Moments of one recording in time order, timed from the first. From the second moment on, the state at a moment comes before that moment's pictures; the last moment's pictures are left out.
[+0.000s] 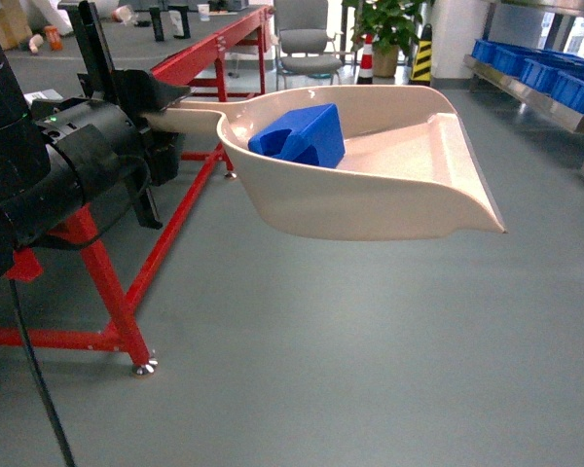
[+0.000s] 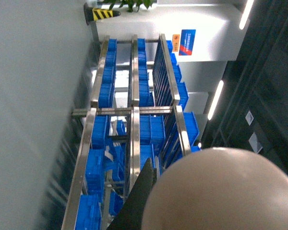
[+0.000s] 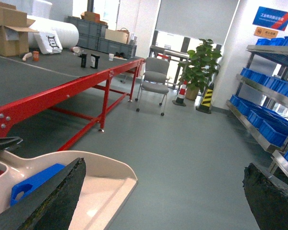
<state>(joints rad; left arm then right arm) -0.20 2.06 0.90 1.28 0.13 -1.59 0.54 0.84 0.60 0.38 0.40 -0.23</state>
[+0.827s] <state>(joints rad) -0.20 2.06 0.90 1.28 0.13 -1.59 0.54 0.83 0.60 0.38 0.40 -0.23</state>
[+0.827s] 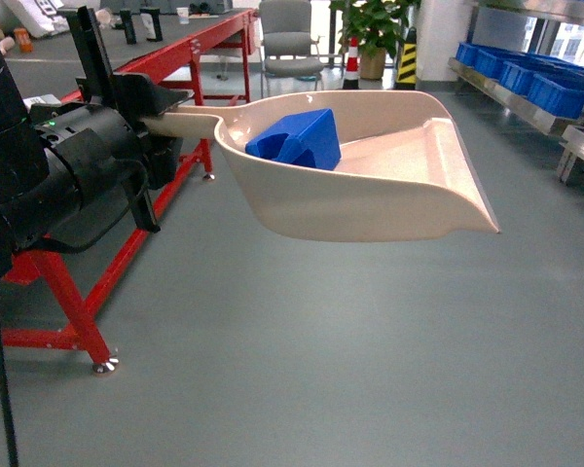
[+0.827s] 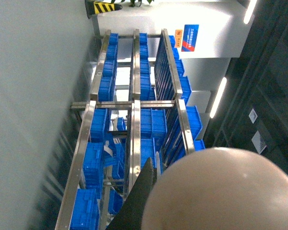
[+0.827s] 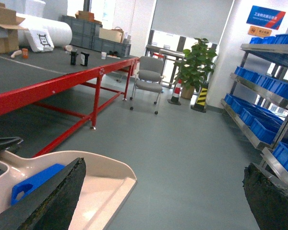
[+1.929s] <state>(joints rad) -0.20 2.06 0.90 1.27 0.13 -1.59 0.54 0.84 0.60 0.38 0.40 -0.23</state>
